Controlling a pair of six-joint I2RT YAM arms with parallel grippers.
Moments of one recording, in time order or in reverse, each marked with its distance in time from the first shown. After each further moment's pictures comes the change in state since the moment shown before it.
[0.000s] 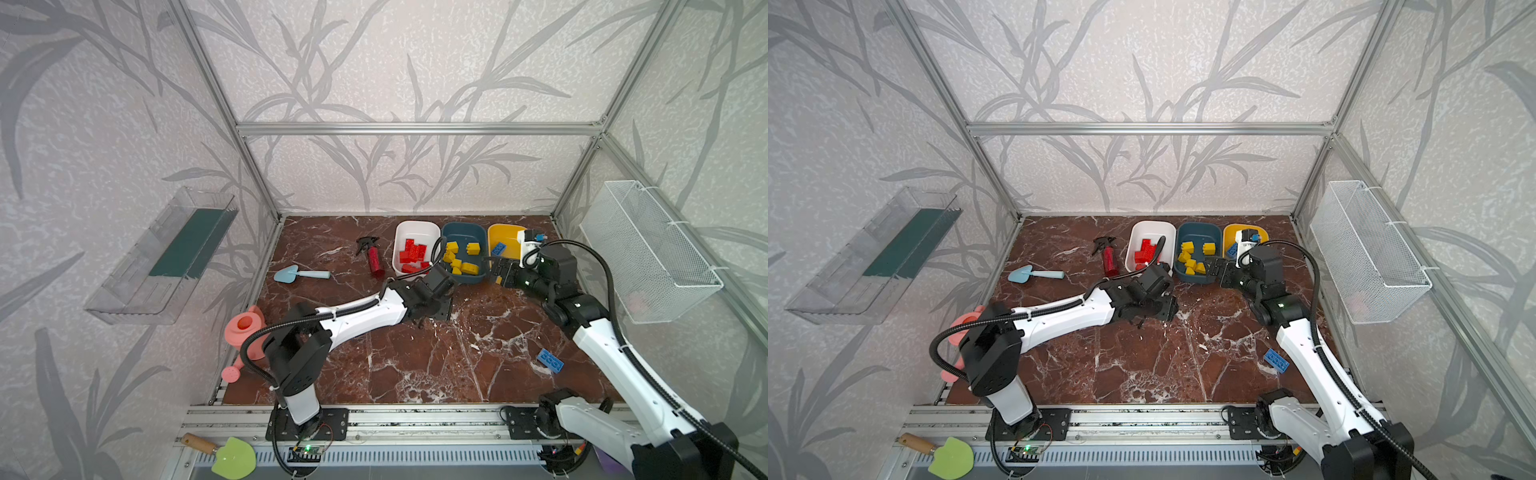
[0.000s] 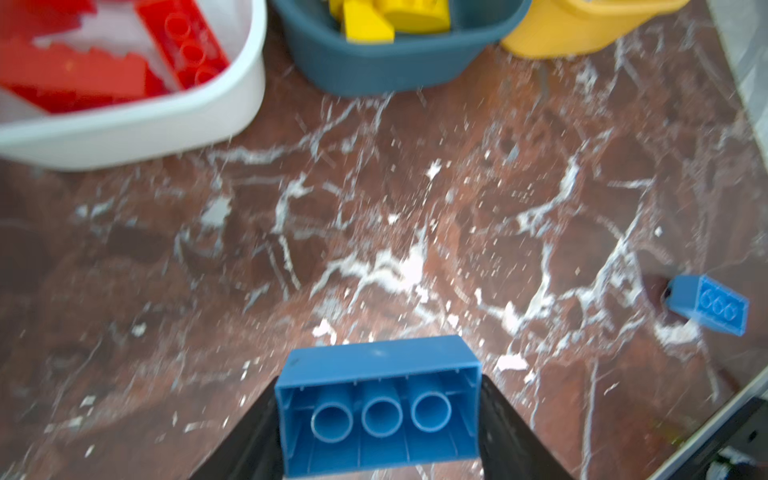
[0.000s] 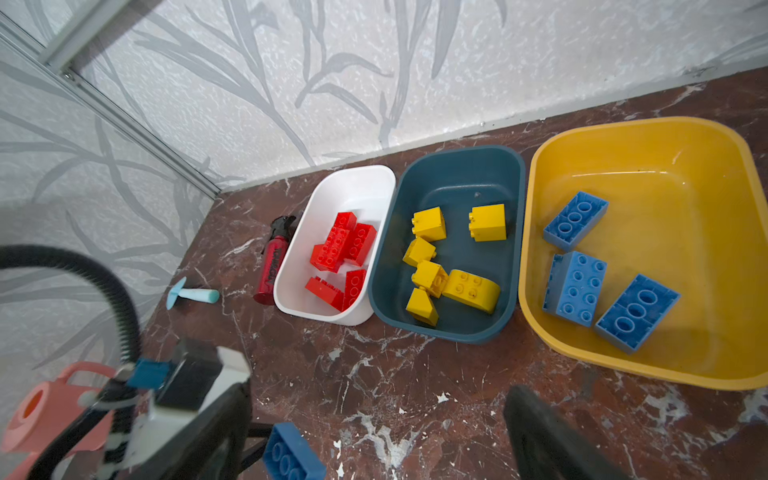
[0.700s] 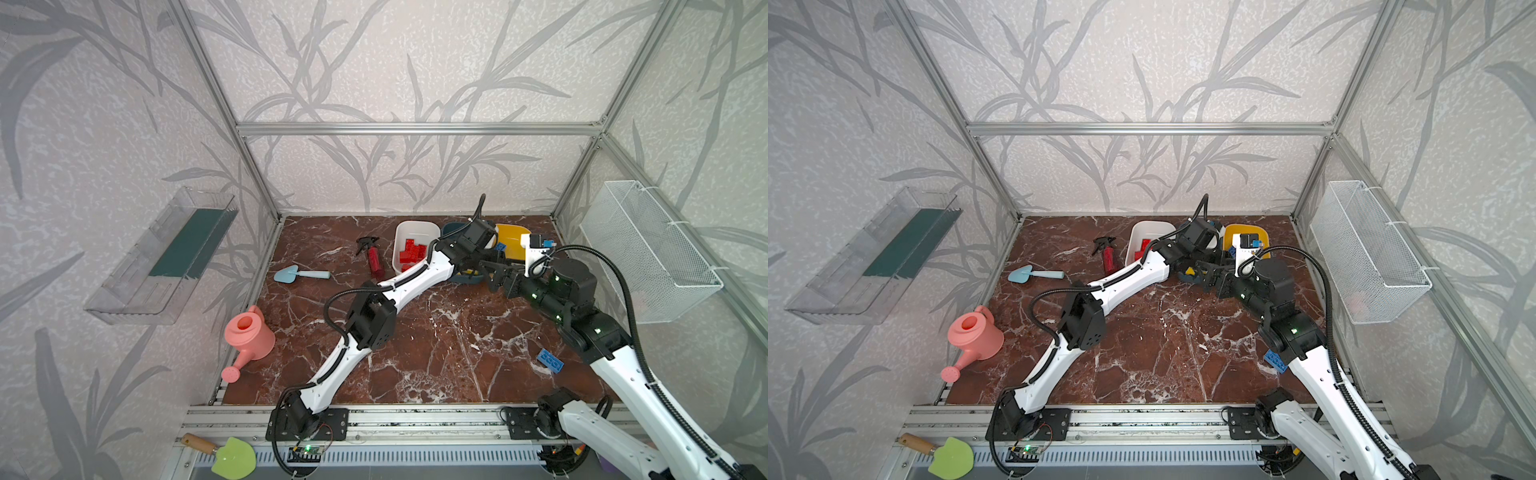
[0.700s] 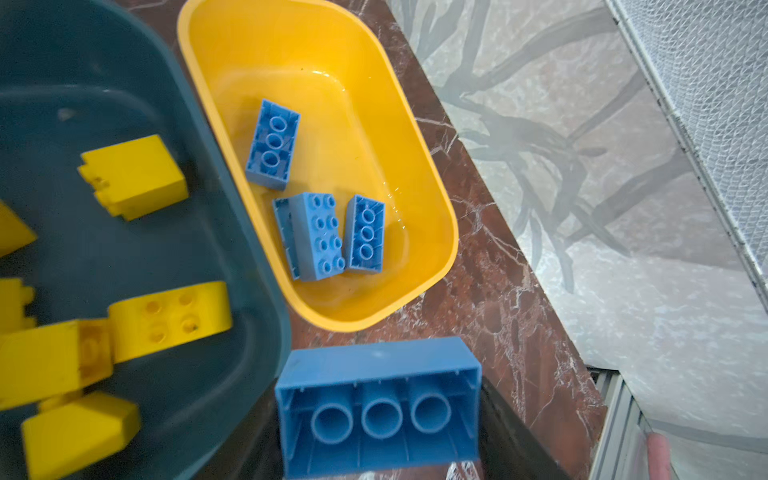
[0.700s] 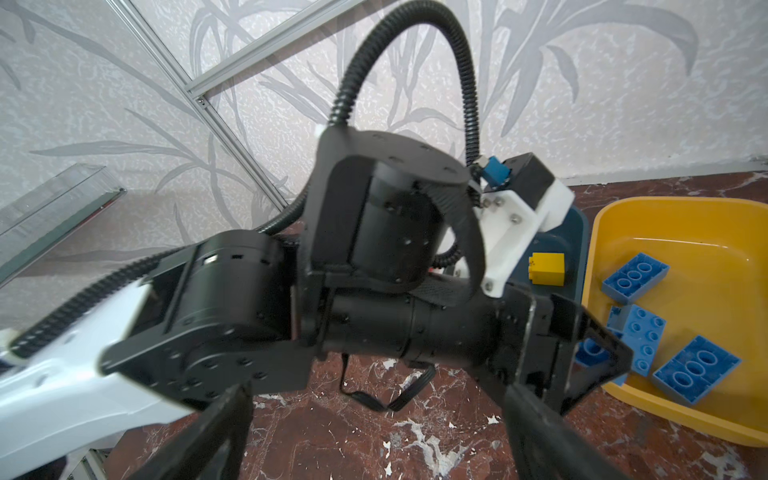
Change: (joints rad) left arm 0.052 0.735 1.133 -0.105 0.299 0.038; right arm 0.137 -0.163 0.014 -0.019 0.031 -0.029
